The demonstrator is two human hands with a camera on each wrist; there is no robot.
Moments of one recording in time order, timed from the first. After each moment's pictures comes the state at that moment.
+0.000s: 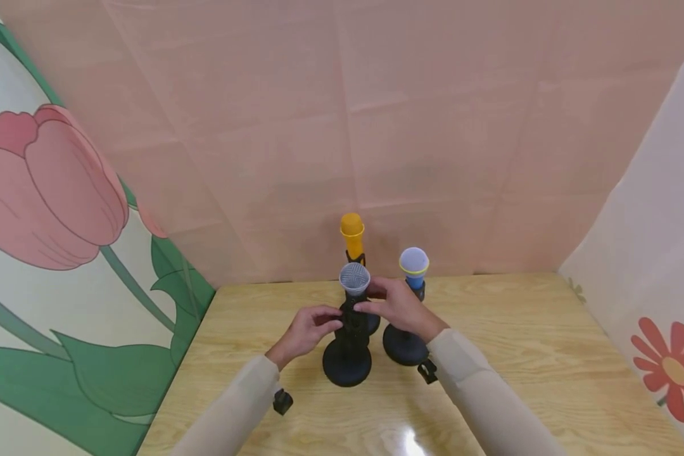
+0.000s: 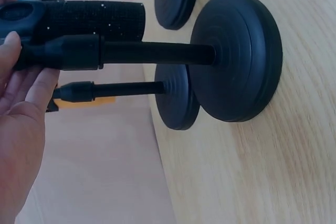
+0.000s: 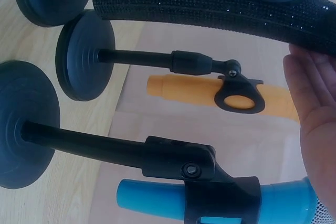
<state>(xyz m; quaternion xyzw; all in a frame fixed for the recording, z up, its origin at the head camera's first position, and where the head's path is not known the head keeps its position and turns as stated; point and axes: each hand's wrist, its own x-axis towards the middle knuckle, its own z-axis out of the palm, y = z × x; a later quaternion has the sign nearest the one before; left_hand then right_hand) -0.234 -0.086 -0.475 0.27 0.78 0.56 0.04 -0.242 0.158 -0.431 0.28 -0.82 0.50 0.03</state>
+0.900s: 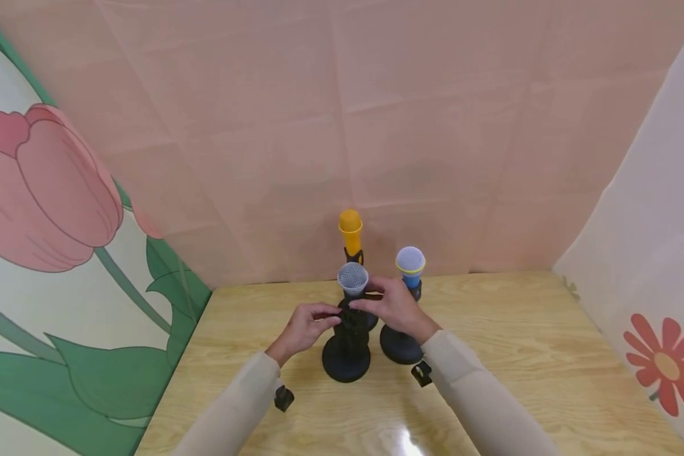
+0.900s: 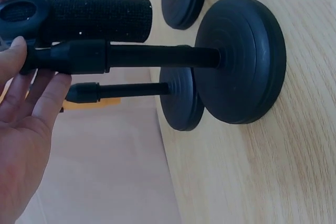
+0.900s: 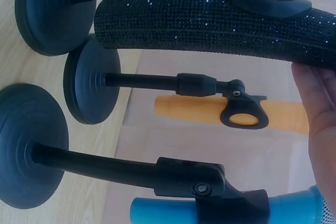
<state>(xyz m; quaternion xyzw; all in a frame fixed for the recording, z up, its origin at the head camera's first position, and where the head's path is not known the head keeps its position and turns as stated) -0.244 -0.084 -0.481 0.26 0.81 0.53 0.01 -0.237 0.151 -0.431 0.24 -0.82 0.52 0.06</state>
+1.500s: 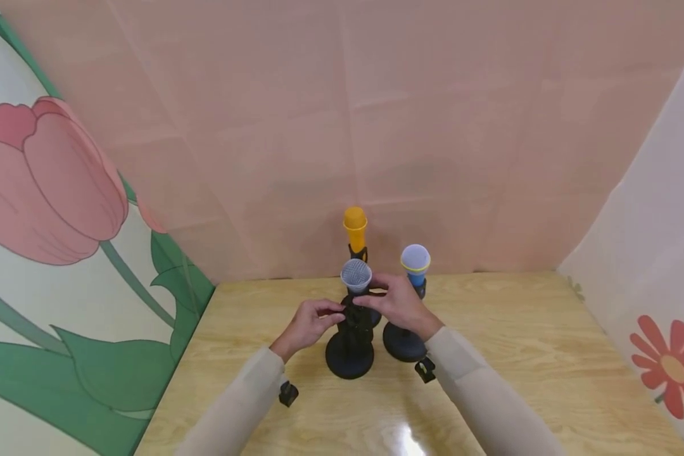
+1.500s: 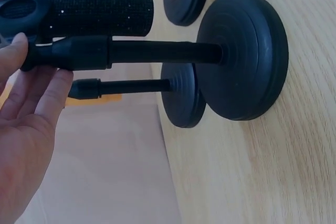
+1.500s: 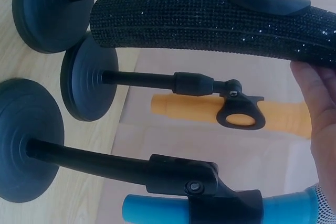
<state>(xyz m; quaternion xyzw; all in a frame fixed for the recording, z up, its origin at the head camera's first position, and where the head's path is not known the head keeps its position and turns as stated) -0.246 -0.082 -0.479 0.24 0.81 0.53 0.02 -0.239 0.150 -0.428 0.24 -0.83 0.50 0.08</state>
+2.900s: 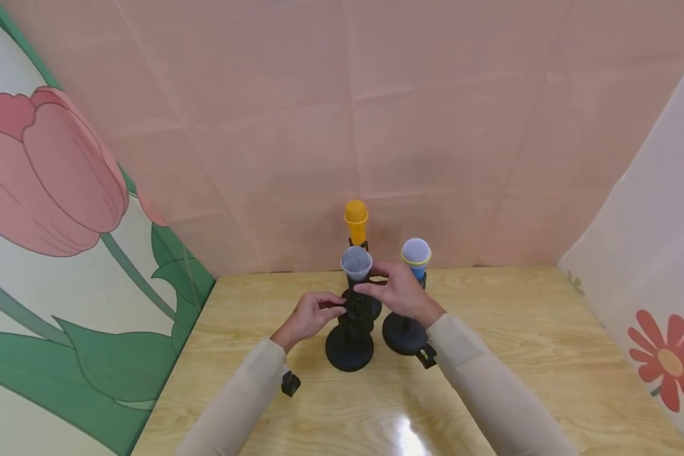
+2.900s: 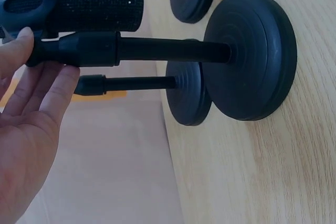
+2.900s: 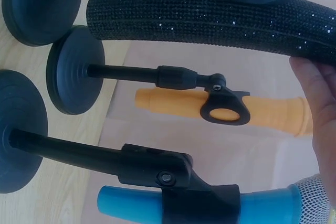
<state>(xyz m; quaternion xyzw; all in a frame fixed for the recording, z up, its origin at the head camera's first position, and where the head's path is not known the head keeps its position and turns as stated) -0.247 -0.081 -0.474 0.22 0.83 0.51 0.05 -0.240 0.152 -0.412 0.26 -0.82 0.51 0.07</state>
